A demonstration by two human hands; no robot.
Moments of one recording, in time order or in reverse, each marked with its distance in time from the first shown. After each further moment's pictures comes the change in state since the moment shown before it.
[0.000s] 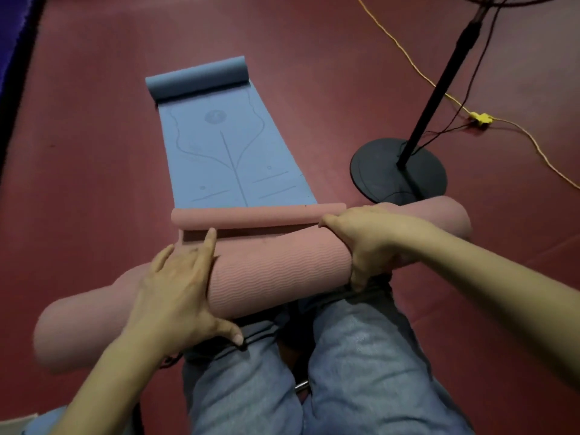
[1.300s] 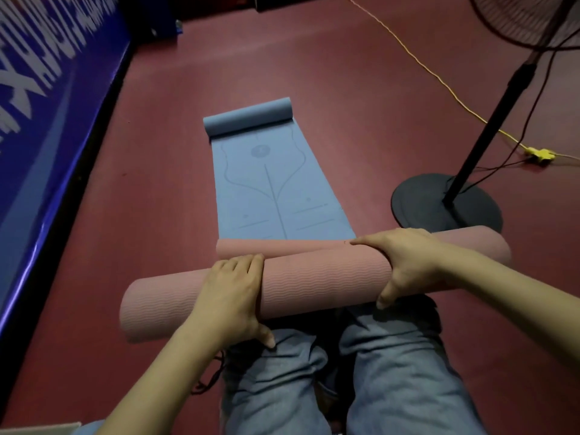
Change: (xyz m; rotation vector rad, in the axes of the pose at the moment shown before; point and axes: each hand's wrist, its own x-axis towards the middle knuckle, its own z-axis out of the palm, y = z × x) left_hand 0.044 -0.011 -0.011 0.121 0.045 0.071; right_hand 0.034 0.028 -0.005 0.126 0.230 -0.047
